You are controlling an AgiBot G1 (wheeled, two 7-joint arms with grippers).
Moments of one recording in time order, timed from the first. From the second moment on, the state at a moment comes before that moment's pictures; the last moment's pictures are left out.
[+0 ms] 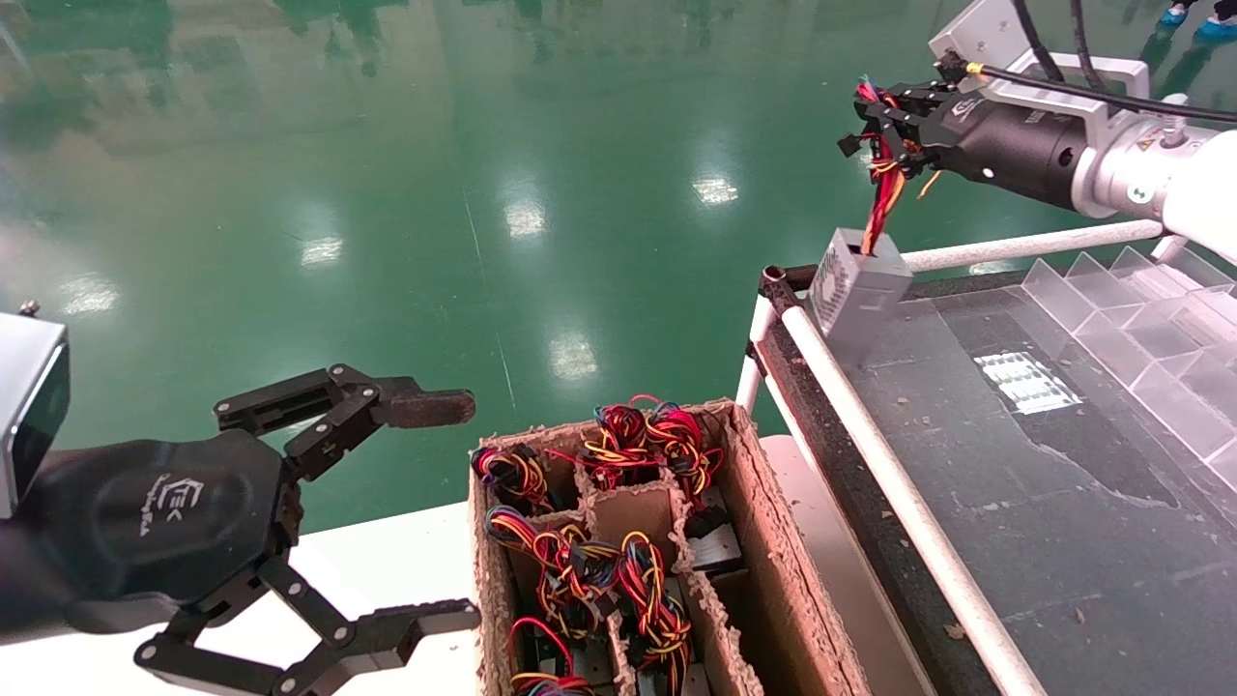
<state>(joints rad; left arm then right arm) -1.09 0.59 0.34 -1.27 0.69 1.47 -0.15 1.89 -1.16 -0.60 0.00 -1.12 -0.84 -0.51</state>
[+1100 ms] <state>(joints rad) -1.09 0.59 0.34 -1.27 0.69 1.47 -0.15 1.90 -1.19 -0.61 0.00 -1.13 -0.86 -0.50</state>
